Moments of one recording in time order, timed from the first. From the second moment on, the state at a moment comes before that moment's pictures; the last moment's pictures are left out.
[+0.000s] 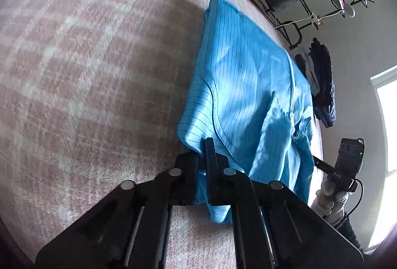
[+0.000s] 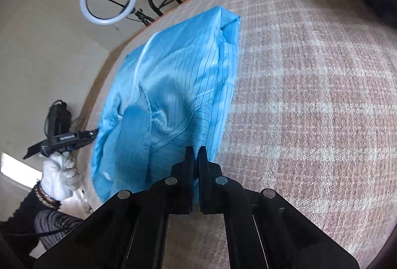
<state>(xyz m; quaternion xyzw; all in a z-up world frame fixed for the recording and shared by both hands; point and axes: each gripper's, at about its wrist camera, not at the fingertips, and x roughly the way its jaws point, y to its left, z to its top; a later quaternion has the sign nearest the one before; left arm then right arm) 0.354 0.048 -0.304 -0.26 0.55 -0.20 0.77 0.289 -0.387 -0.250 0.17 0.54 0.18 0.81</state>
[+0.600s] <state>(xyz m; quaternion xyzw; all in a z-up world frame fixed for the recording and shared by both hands) 0.384 -0.011 -0.273 -0.11 0.51 -0.25 0.82 0.408 -0.435 -0.256 0.34 0.47 0.22 0.79</state>
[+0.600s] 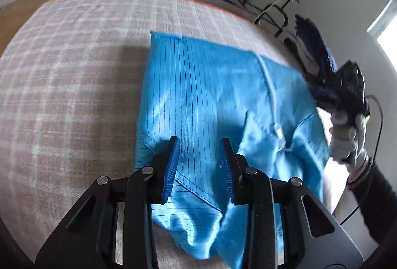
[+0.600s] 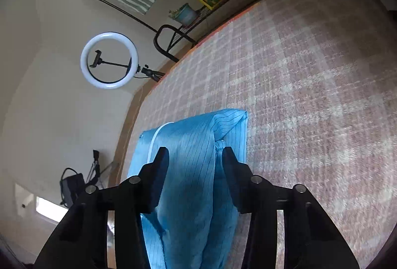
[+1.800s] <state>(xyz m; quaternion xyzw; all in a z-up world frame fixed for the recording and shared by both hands) 0.399 -0.007 -0.293 -0.08 0.49 -0.22 0.84 0.333 -0.359 -0.255 0.08 0.50 0.16 0.85</state>
